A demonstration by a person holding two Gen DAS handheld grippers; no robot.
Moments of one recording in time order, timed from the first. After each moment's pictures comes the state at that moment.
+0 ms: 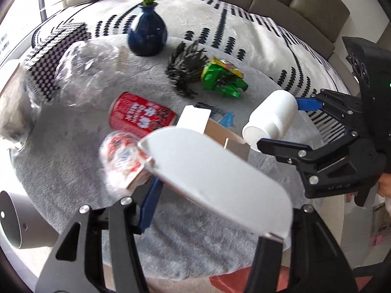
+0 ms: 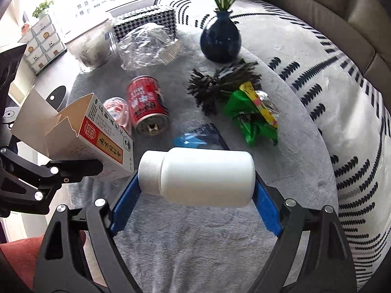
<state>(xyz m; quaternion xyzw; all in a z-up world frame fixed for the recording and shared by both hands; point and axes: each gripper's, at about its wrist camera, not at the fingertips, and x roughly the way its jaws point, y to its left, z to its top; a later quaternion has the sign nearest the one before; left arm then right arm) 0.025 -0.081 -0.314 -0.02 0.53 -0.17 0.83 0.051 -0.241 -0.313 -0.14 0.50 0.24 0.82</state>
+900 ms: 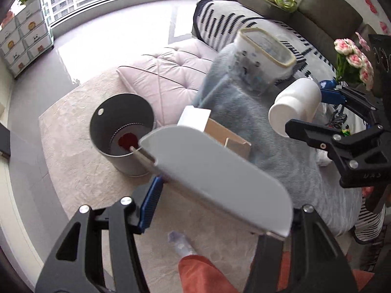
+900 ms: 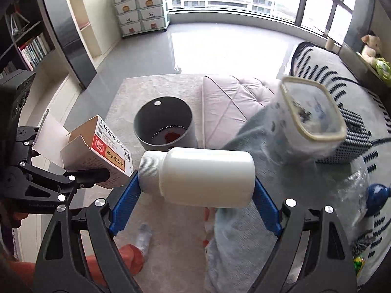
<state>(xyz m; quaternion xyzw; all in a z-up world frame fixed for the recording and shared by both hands) -0.166 0.332 -0.263 -0.17 0.51 0.11 0.84 -0.045 0.208 -0.237 -0.24 0.42 0.48 0.73</state>
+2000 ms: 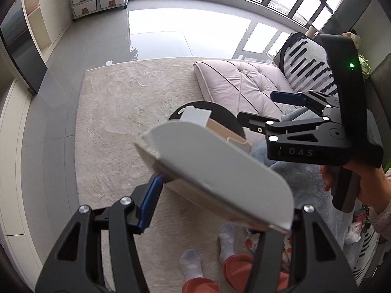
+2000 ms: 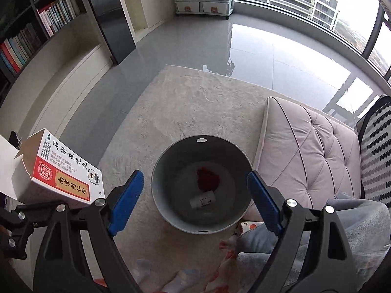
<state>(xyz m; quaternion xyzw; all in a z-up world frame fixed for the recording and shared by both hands) -0.182 0.502 -0.317 -0.30 0.47 0.28 0.78 -0.019 0.480 -0.341 -0.32 0.40 0.59 0.62</state>
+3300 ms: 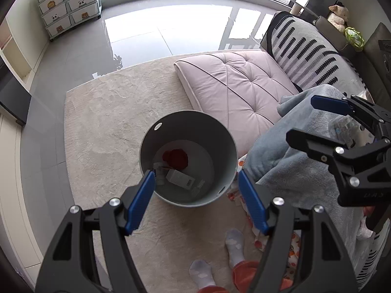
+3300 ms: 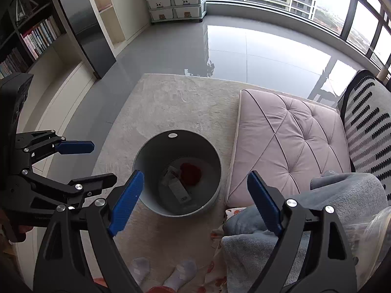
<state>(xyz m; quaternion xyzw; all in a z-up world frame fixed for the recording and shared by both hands) -0.108 0.508 -0.332 -0.24 0.51 0.24 0.79 0.030 0.428 -0.315 -0.28 0.42 0.55 0.66</state>
